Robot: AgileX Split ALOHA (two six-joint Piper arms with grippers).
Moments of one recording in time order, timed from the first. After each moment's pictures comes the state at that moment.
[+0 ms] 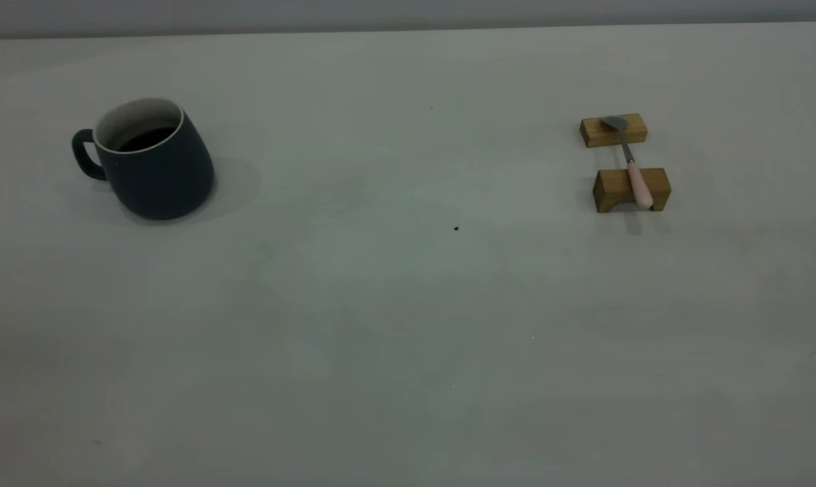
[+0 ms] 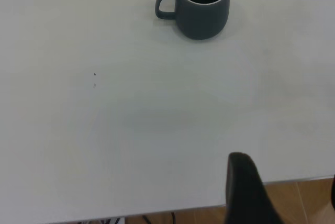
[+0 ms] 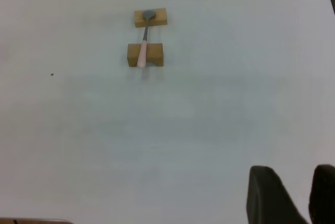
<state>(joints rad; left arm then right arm) -0.05 -0.02 -0.49 -0.01 1.13 0.04 0.03 0.02 -0.47 0.02 1.14 -0.02</state>
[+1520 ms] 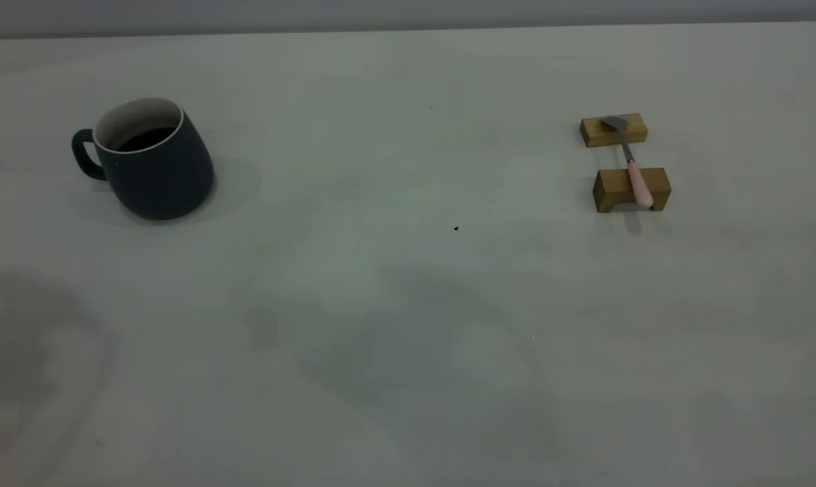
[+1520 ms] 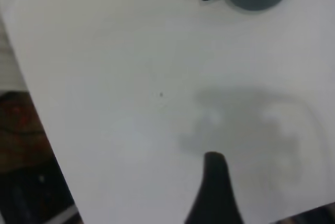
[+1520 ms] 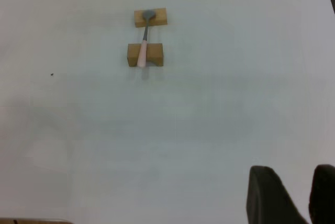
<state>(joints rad) -0.05 1.22 -0.95 0.15 0.82 0.40 0.03 0.02 -0.47 0.02 1.14 -0.02</state>
